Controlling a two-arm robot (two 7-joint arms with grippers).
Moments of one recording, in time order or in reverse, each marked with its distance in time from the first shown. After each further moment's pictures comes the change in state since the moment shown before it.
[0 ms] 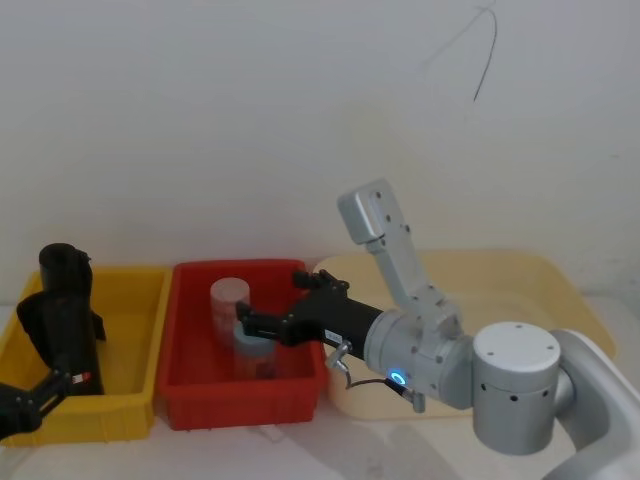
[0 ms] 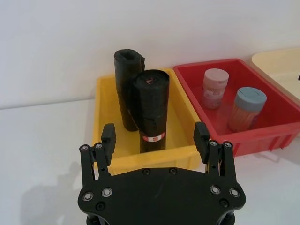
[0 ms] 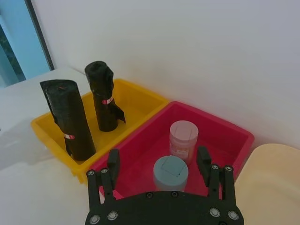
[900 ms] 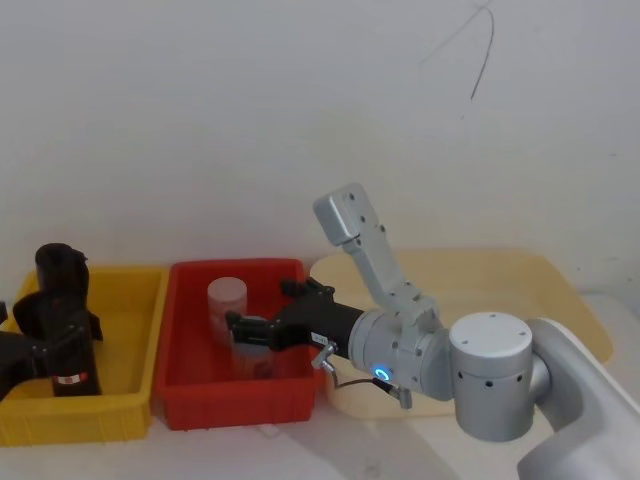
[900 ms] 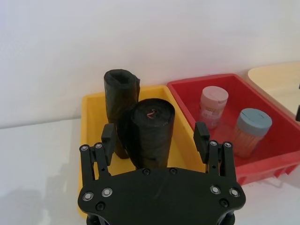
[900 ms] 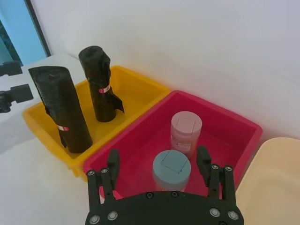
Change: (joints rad) left arm -0.211 -0.013 0.020 0.215 -0.038 -0.023 -0.137; right arm 0.053 -0.030 -0.026 0.084 -0.024 0.032 0.017
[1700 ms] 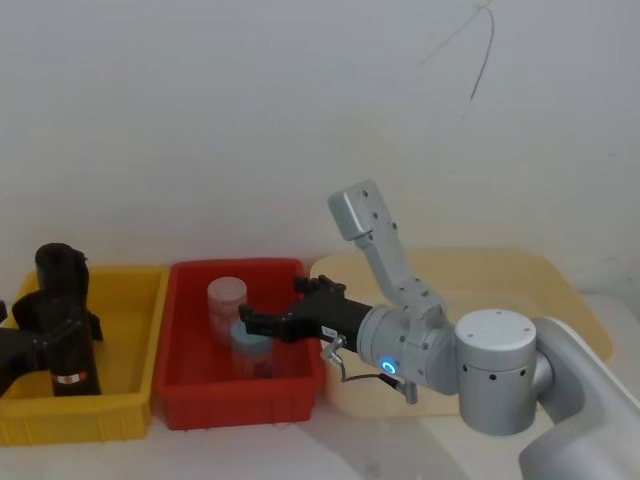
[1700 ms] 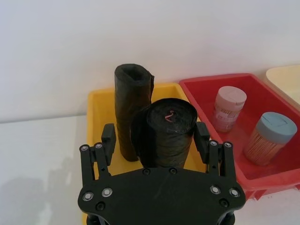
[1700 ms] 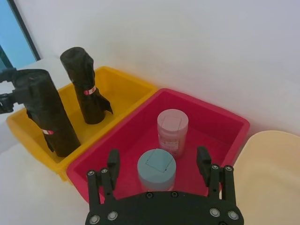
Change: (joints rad) left arm -0.070 -0.042 0.002 0.116 0.020 -0.014 -0.013; right arm 0.015 -0.009 0.023 0.054 0.018 -0.012 -0.011
